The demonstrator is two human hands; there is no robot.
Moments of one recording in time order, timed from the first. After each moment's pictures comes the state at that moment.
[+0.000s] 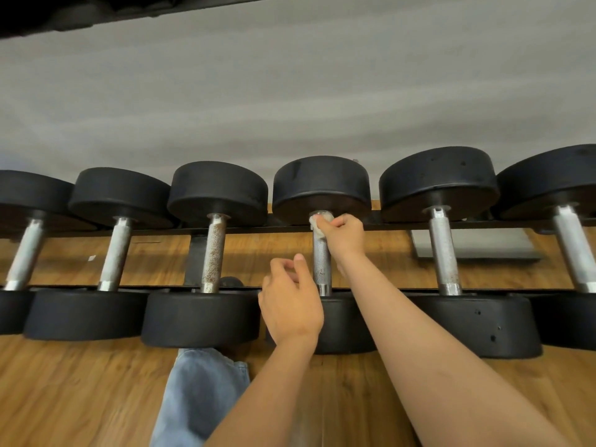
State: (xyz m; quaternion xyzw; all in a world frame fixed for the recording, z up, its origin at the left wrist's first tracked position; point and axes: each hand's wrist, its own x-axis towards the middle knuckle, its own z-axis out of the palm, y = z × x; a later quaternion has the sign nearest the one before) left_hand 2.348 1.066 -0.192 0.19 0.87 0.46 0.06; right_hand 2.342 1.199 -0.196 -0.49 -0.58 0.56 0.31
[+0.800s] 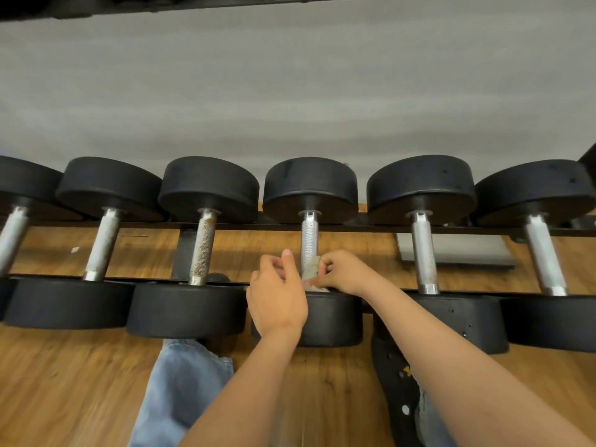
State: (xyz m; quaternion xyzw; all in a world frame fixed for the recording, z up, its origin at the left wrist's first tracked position) left_hand 2.347 1.064 -0.190 0.19 0.86 0.46 0.07; right_hand 2.408 1.194 -0.198 -0.33 -0.80 0.50 0.01
